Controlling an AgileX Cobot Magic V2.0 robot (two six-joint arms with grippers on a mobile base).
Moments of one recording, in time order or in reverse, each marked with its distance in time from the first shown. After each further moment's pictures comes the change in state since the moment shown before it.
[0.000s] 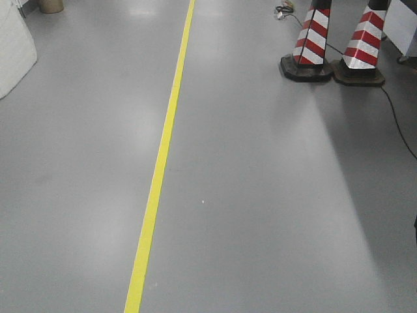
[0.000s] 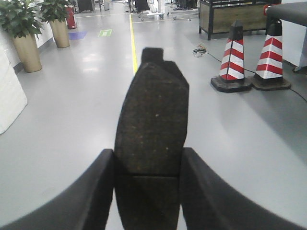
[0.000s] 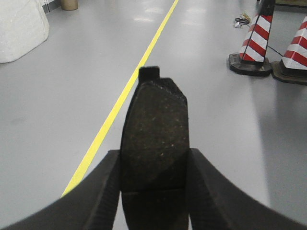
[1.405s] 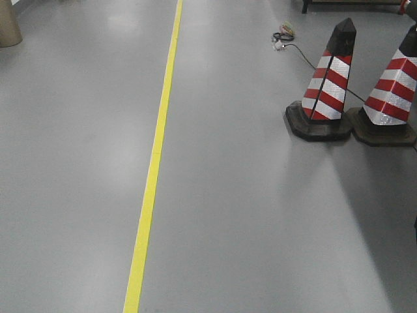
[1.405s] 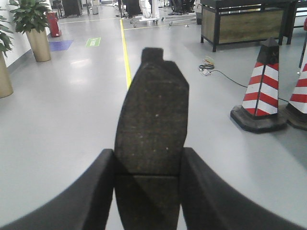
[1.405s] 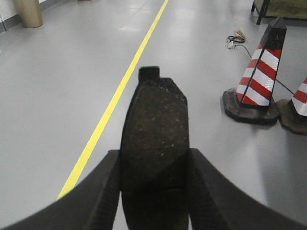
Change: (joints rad) left arm 0.000 0.000 0.000 0.000 0.000 0.000; right arm 0.000 0.000 0.000 0.000 0.003 -0.001
